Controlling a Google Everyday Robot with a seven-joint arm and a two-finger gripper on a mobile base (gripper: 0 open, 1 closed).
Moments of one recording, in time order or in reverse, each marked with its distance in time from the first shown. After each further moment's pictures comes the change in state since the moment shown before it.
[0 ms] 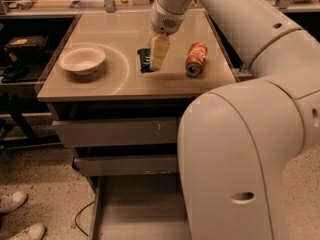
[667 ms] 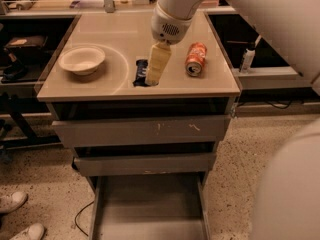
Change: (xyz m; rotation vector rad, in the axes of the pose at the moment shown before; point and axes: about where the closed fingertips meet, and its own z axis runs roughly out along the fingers) arm -0.021 0.095 -0.043 -0.049 0.006 0.170
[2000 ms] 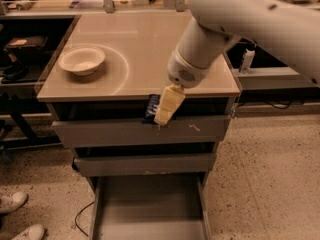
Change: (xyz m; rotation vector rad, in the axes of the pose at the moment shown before) arm 0.047 0.081 0.033 -0.006 -0.035 0.160
